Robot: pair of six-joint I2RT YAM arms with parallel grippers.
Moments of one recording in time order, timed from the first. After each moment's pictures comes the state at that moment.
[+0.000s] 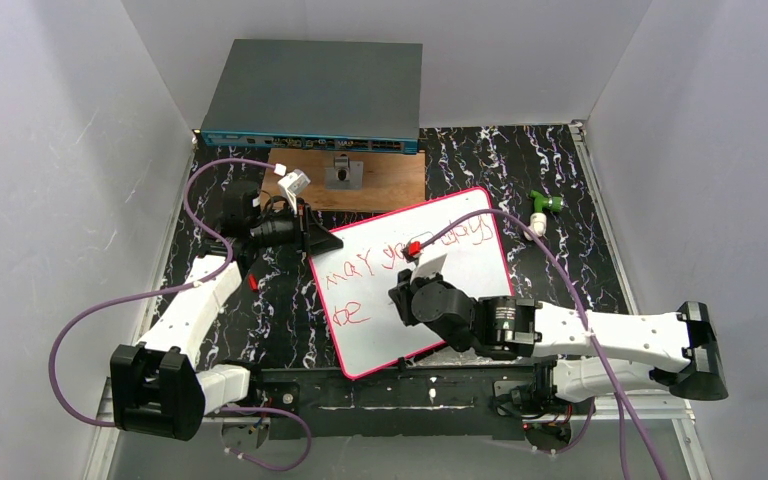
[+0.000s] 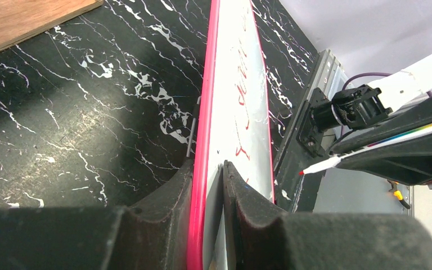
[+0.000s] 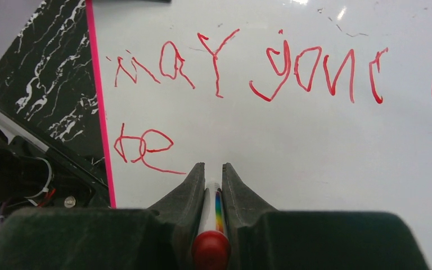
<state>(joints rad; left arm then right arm) -0.16 1.18 0.84 -0.26 0.96 -0.12 1.43 1.10 0.93 -0.35 0.67 0.59</state>
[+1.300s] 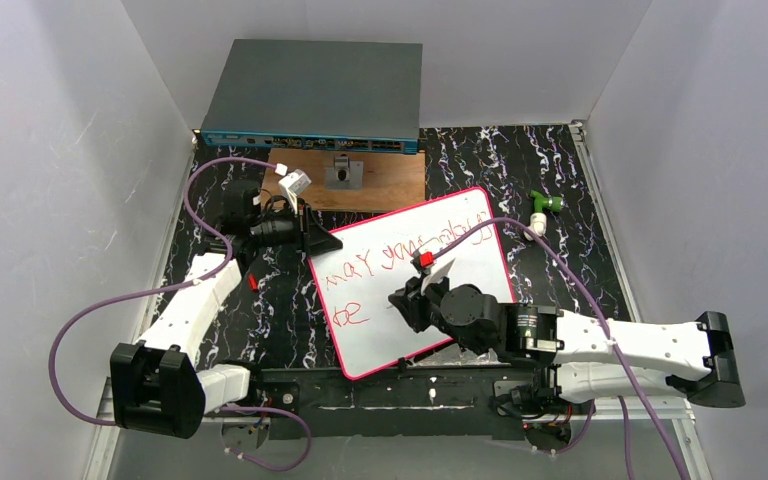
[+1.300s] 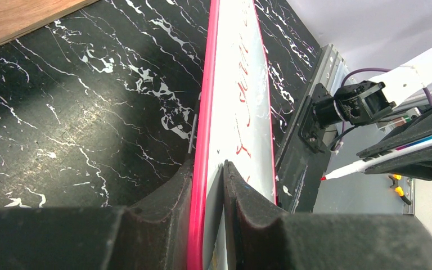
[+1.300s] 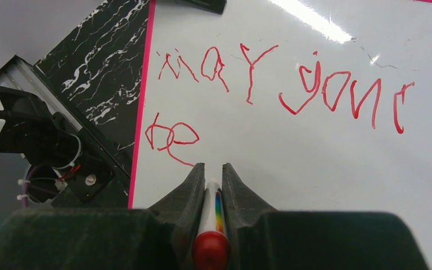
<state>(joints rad) -0.16 1.19 0.86 -0.31 0.95 -0.08 1.43 0.96 0.80 -0.19 0.54 0.43</state>
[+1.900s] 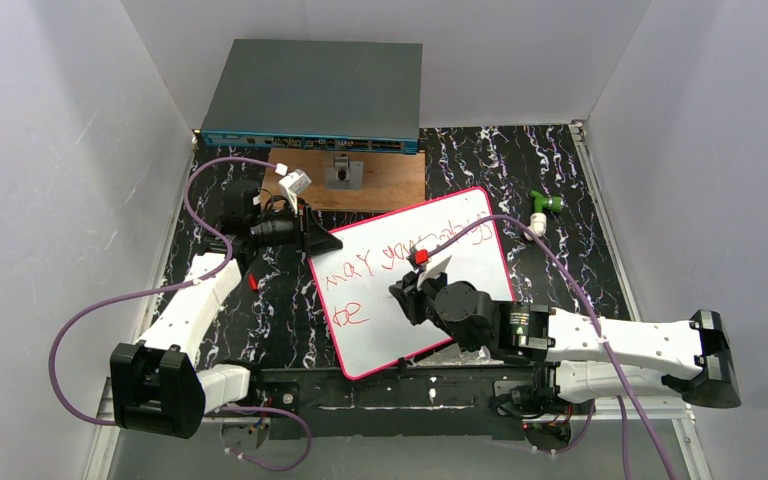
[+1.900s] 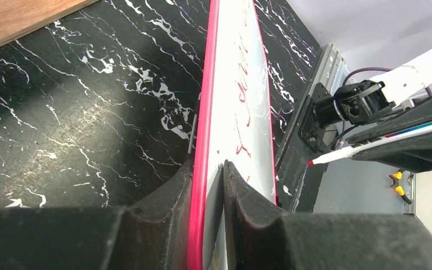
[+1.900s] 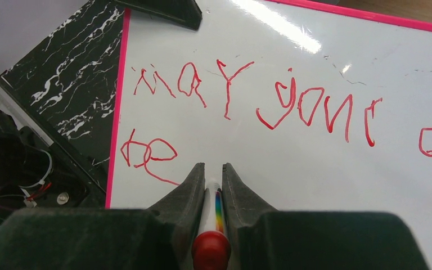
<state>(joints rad) -0.16 1.19 0.86 -0.31 0.96 -0.08 1.41 1.00 0.80 -0.14 0.60 0.36</state>
